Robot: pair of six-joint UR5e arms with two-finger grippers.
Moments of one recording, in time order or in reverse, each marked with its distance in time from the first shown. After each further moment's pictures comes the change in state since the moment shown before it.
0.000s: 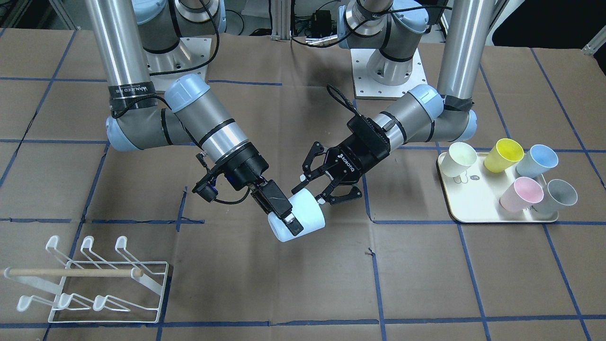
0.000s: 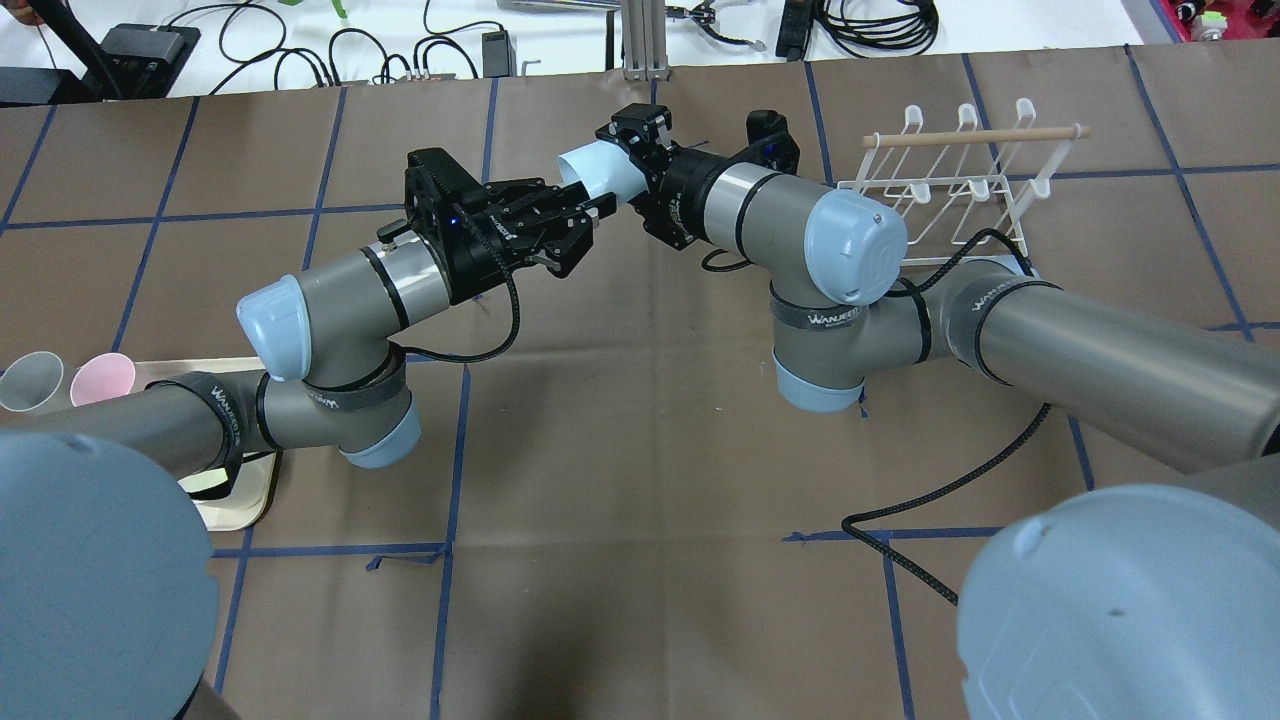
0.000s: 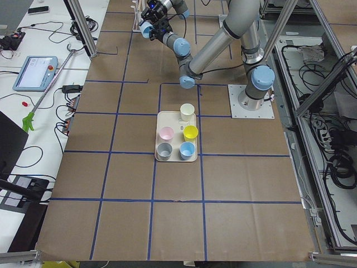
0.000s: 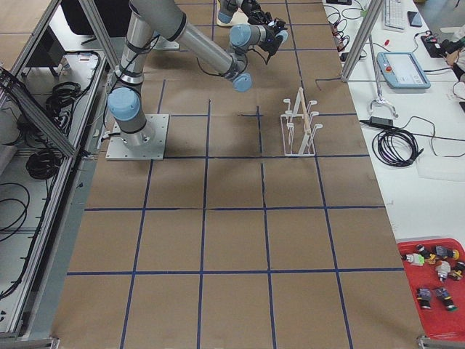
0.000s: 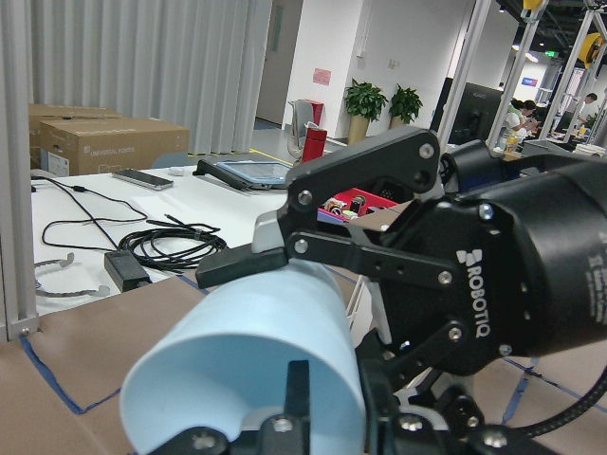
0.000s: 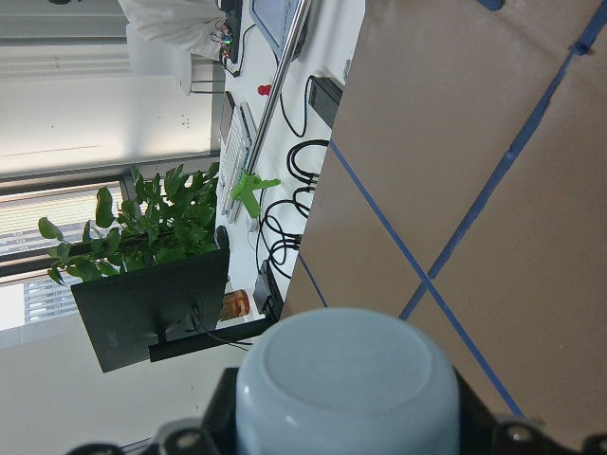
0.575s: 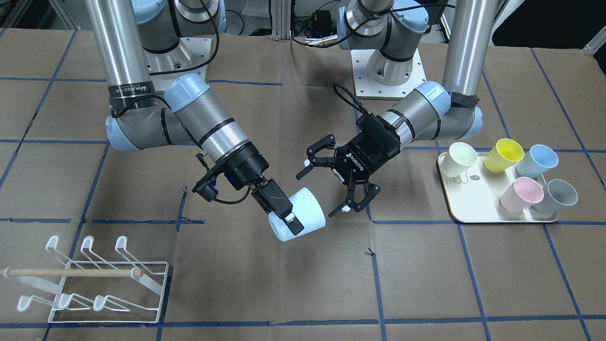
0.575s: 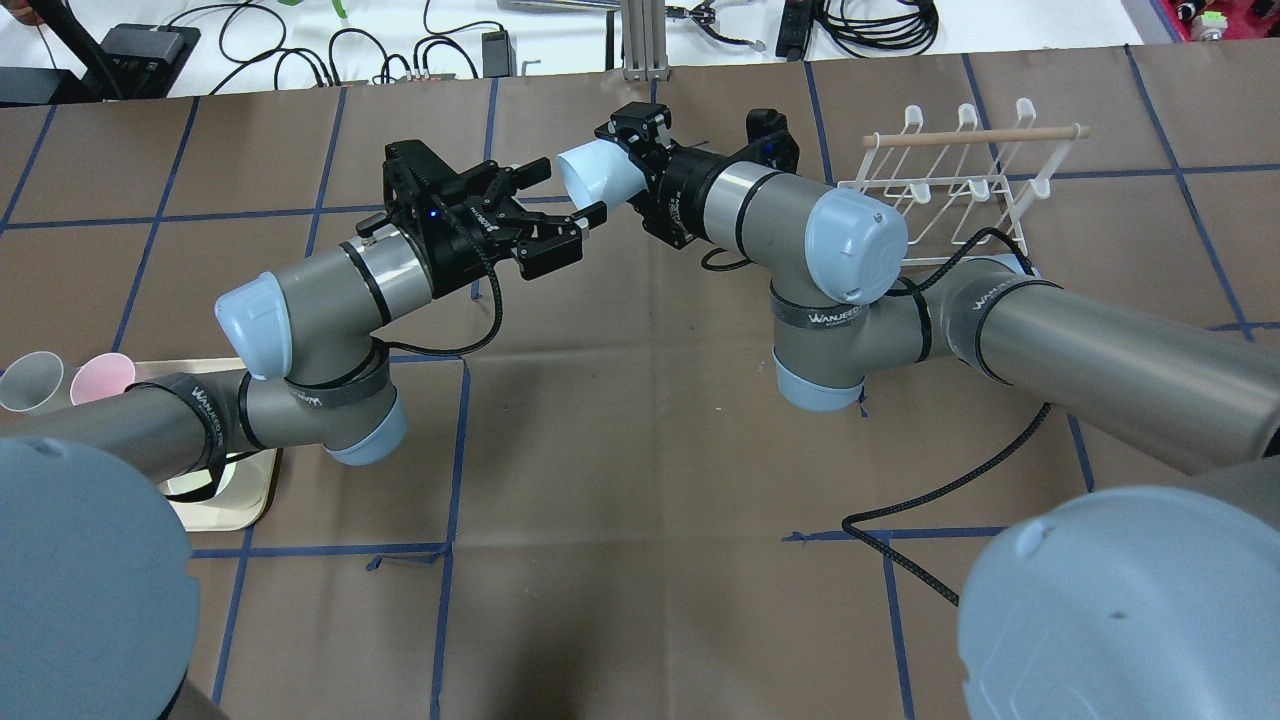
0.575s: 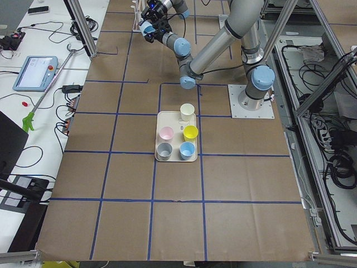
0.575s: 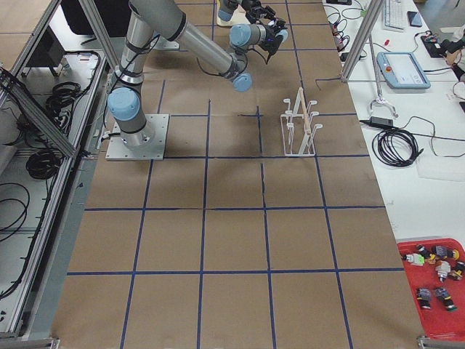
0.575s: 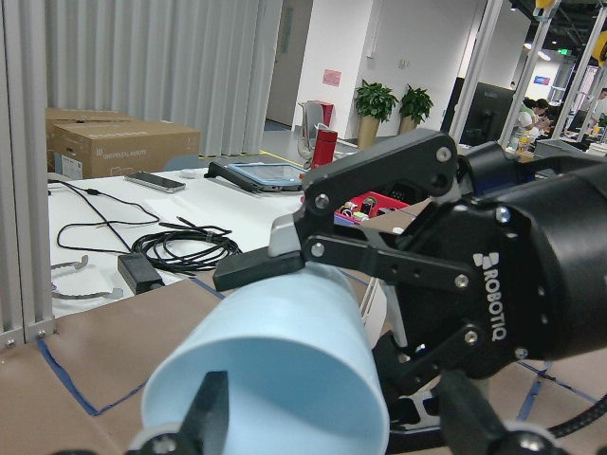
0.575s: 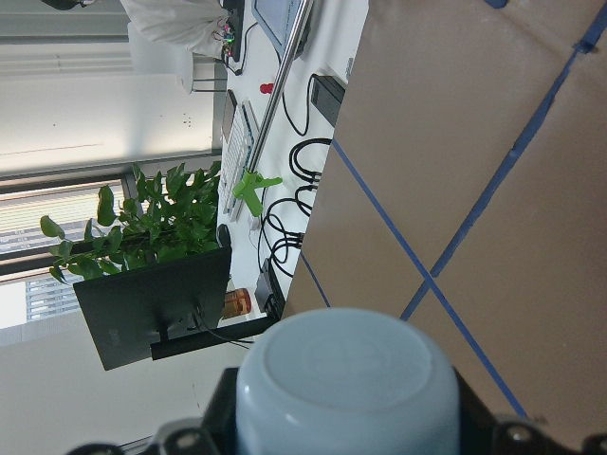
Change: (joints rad) left arm 0.056 0.025 -0.007 -0.004 -0.016 -0.003; right arm -0.002 0.000 -0.005 0.000 0.005 0.000
